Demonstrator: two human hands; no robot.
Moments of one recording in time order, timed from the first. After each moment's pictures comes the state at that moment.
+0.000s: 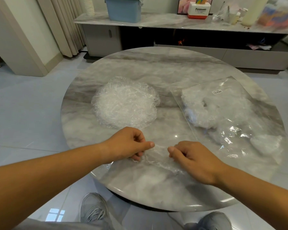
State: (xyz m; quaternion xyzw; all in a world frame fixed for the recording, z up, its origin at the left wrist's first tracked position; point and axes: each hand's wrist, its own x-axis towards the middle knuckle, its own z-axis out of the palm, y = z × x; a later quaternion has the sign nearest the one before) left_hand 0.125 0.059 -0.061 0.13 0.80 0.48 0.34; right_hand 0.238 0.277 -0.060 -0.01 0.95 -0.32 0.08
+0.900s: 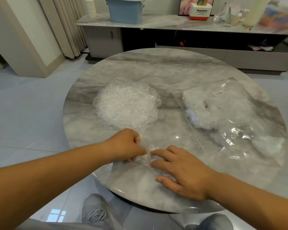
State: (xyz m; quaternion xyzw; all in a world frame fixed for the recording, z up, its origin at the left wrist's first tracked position) left_hand 0.123 0.058 -0.052 0.13 0.87 0.34 0.32; right_hand 0.240 0.256 -0.079 -0.24 0.96 -0.12 0.09
